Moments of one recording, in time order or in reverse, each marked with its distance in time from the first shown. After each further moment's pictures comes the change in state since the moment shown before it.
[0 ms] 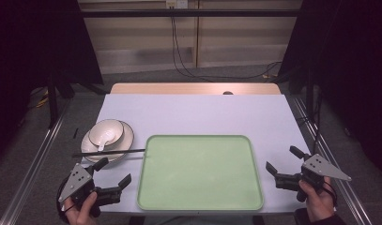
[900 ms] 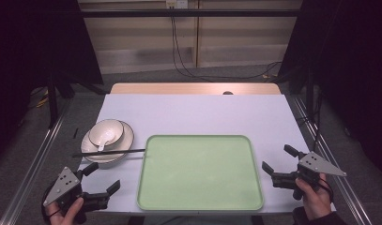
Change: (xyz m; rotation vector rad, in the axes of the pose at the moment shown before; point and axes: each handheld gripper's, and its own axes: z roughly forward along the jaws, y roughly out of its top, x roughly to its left) left arm 0.018 0.000 -0.027 0.073 -0.010 0.020; right arm 0.001 0.001 0.009 0.007 0.061 0.006
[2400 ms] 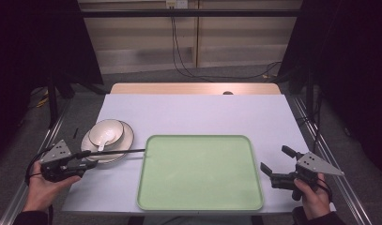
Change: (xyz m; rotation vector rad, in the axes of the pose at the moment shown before) left arm 0.120 0.006 0.029 0.354 -0.091 0.219; right arm 0.003 -0.001 0.002 0.018 0.018 0.007
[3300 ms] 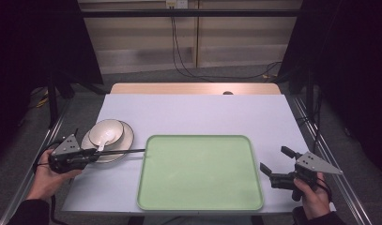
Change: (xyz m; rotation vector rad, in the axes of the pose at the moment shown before) left arm 0.016 0.005 0.021 0.105 -0.012 0.115; right arm -0.001 -0.001 0.002 0.022 -0.001 0.015
